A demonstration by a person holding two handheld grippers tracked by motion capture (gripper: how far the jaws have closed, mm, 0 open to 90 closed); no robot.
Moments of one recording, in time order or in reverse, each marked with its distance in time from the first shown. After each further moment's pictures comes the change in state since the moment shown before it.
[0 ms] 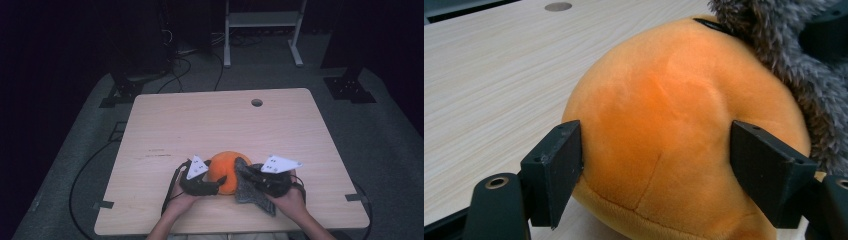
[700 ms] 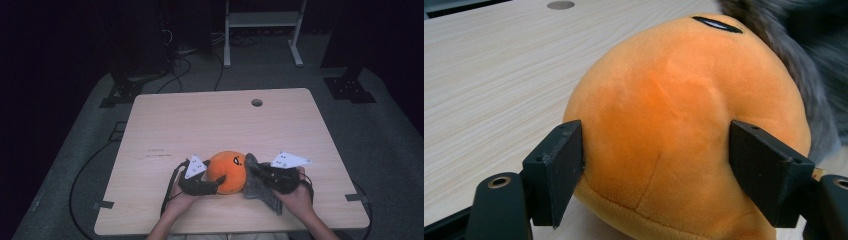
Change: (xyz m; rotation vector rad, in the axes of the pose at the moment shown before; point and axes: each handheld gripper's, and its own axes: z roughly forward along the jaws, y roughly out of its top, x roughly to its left) left arm 0.001 -0.001 0.000 -0.007 0.003 -0.017; right arm -0.019 -0.009 -0.011 0.014 -0.046 0.098
